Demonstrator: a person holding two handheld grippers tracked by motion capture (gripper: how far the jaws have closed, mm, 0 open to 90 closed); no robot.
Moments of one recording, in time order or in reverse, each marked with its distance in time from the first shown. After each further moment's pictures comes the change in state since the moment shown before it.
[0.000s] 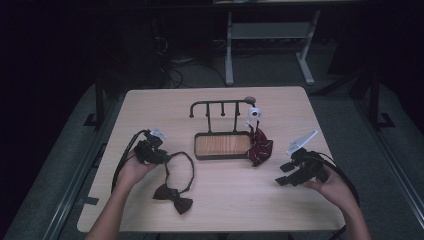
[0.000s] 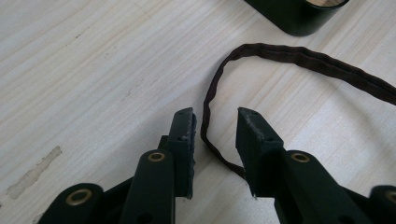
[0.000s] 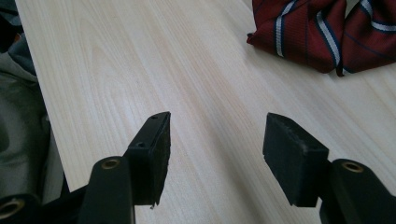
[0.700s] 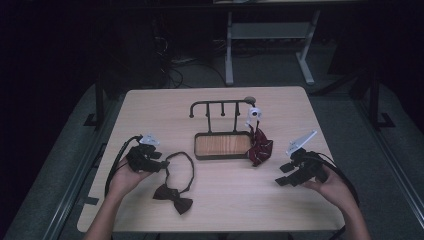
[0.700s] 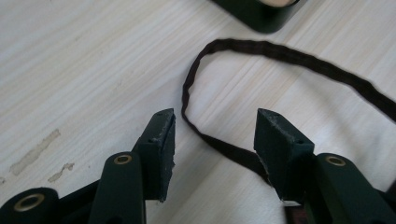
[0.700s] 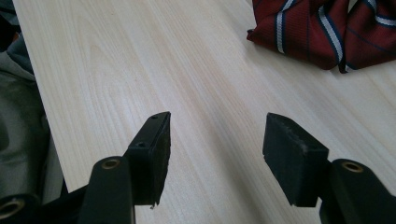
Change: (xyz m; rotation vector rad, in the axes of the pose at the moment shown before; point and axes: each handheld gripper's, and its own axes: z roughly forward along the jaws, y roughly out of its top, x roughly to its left) left arm -0.010 -0.022 -0.021 -0.072 -0.008 0.025; right arm -0.001 -0.001 0.003 0.009 0.001 0.008
